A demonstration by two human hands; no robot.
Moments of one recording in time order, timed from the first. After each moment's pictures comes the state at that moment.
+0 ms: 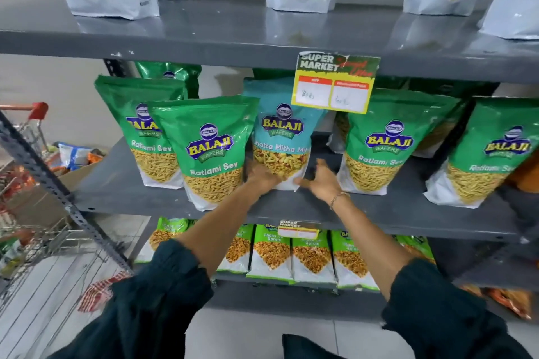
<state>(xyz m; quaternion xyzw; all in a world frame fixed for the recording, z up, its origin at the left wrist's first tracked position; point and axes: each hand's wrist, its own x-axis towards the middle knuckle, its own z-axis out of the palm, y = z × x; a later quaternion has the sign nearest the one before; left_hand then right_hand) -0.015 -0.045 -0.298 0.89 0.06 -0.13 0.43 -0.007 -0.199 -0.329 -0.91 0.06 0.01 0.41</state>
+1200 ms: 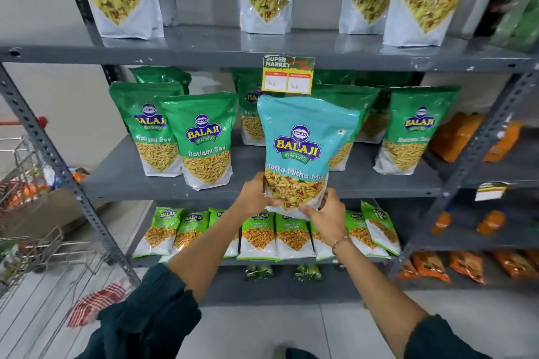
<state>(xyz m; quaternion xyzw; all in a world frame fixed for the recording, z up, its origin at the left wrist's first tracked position) -0.161 -0.037 -0.307 0.89 -0.12 -0.06 0.43 -0.225 -0.213 -0.336 -0.85 0.14 -0.14 0.49</state>
